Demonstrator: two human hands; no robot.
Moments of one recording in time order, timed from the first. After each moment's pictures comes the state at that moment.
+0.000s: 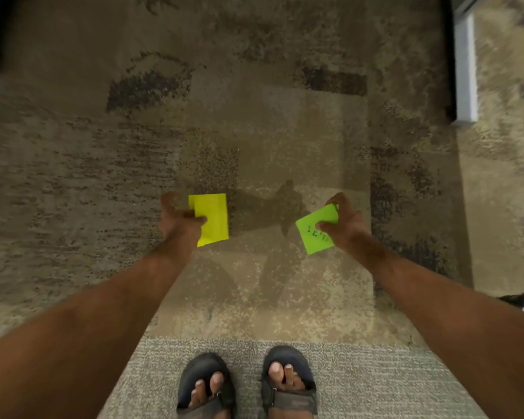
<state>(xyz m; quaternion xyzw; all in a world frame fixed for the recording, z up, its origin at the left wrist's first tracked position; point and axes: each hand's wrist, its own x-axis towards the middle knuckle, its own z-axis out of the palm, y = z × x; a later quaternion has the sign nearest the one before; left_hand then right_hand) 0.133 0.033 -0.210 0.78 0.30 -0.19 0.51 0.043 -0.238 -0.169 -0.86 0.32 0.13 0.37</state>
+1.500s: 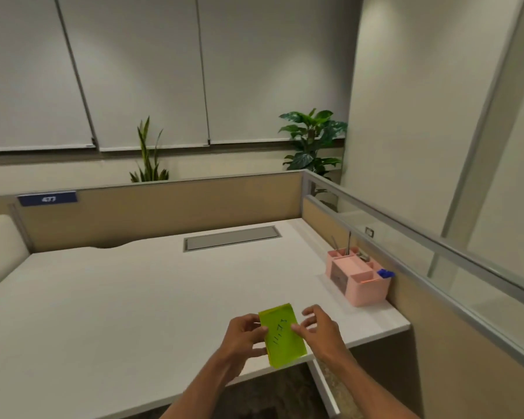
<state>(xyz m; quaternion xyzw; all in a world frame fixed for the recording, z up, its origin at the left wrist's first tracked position) 0.176 -0.188 0.666 0.65 -0.18 -0.34 0.65 0.070 -0.344 0.659 -0.80 0.30 -0.19 0.49</state>
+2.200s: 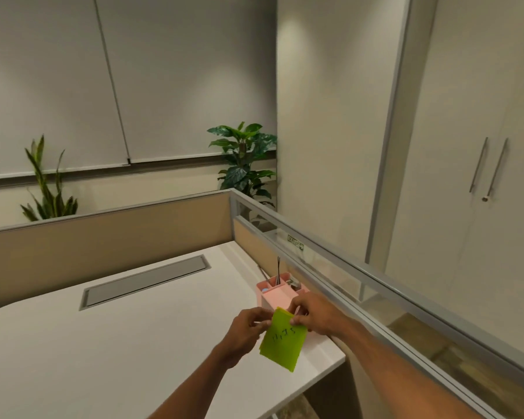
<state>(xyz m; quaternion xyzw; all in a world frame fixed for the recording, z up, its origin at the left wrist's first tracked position) 0.197 -0.437 0.691 0.69 -0.42 -0.33 0.48 0.053 -0.571 0.738 -0.91 0.28 -0.06 0.31</state>
